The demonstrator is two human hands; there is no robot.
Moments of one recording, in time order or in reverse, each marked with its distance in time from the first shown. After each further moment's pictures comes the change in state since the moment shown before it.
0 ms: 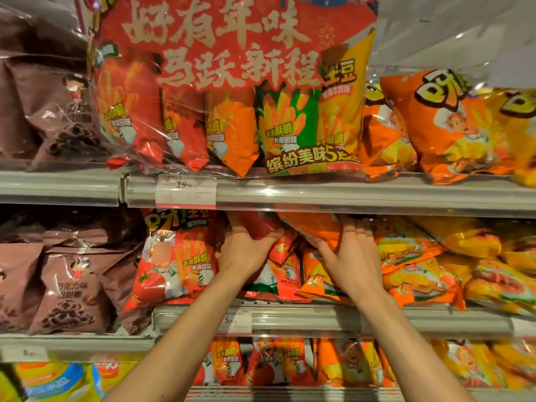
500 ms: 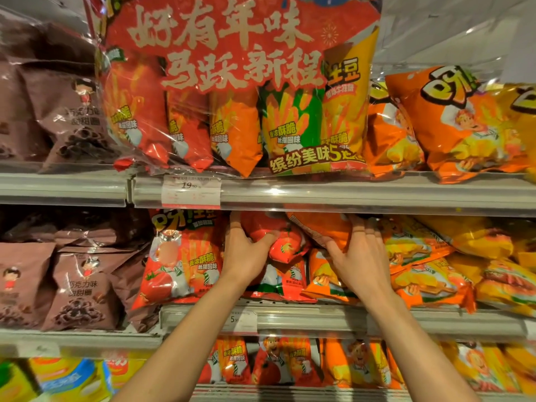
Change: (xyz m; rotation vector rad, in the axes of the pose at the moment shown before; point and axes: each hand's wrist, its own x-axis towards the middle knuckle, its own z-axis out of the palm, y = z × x) left_hand -0.003 -0.007 0.001 -0.383 0.009 0.045; right_hand 0.002 0.006 -0.006 0.101 0.015 0.053
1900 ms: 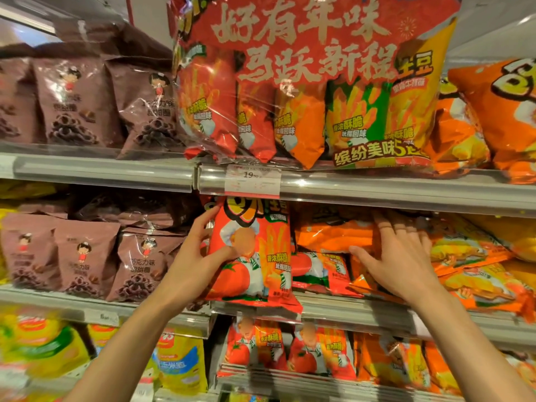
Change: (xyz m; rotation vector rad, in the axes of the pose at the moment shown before) left_hand -0.051 -0.014 -0.167 0.001 -0.095 0.067; right_hand -0.011 -0.023 -0.007 -0.234 -0.160 -0.194
